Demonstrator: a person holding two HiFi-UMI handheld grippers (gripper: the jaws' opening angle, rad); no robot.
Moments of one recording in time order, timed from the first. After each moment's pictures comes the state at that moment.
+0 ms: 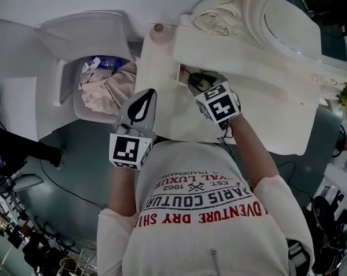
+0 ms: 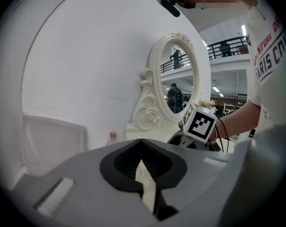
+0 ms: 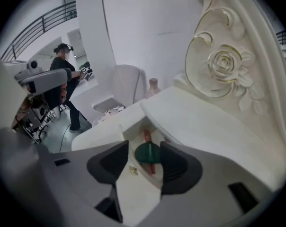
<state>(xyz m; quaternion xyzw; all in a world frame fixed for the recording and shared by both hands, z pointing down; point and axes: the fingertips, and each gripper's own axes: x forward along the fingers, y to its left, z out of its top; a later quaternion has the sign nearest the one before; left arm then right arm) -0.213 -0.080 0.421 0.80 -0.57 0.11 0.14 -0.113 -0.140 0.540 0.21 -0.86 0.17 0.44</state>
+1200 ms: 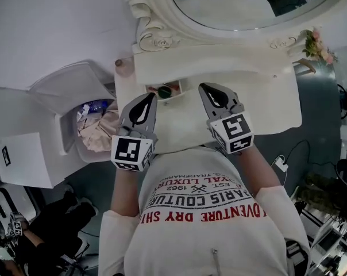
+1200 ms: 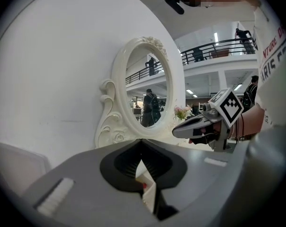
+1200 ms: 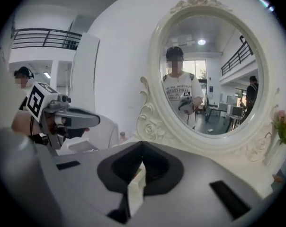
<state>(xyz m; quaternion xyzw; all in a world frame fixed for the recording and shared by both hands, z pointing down) -0.108 -0.111 0.356 0.88 -0.46 0.09 0.06 0.013 -0.128 0.369 0.43 -0.88 0.07 0.19</state>
